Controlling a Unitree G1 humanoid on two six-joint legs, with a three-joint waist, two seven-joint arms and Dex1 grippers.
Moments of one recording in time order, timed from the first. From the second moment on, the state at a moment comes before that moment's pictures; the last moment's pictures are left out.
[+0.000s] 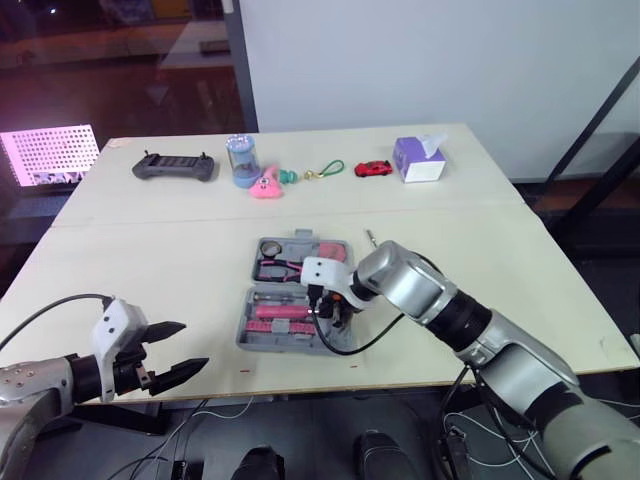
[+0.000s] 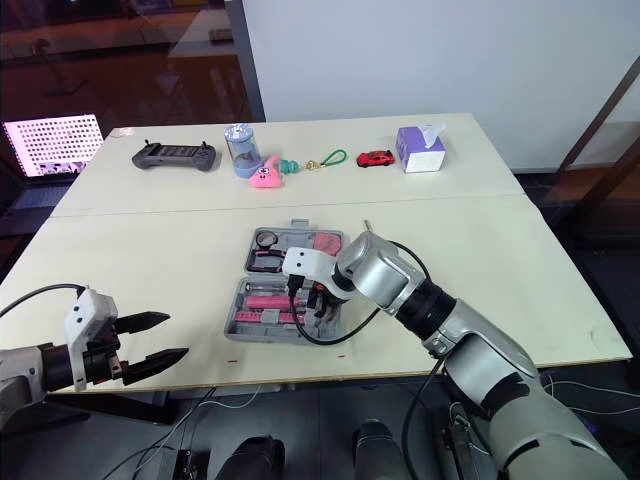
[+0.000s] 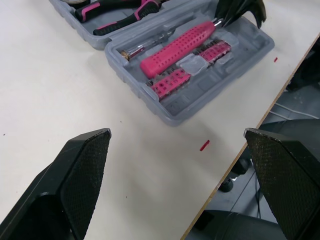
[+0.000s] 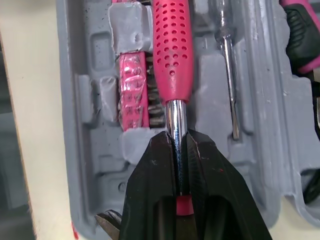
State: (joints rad) left arm 0.26 0.83 0.37 -0.32 -0.55 0.47 -1.01; right arm -0.95 -0.40 0.73 0.20 -0.04 0.88 1.05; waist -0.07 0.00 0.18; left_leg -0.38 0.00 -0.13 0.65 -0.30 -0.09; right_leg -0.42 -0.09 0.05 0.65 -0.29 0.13
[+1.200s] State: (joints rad) left arm 0.26 0.84 0.37 -0.30 -0.52 0.43 -1.04; right arm -0.84 -0.34 0.45 0.17 0.01 0.60 1.02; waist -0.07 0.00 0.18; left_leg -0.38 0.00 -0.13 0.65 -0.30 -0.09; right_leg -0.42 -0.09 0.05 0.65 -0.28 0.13
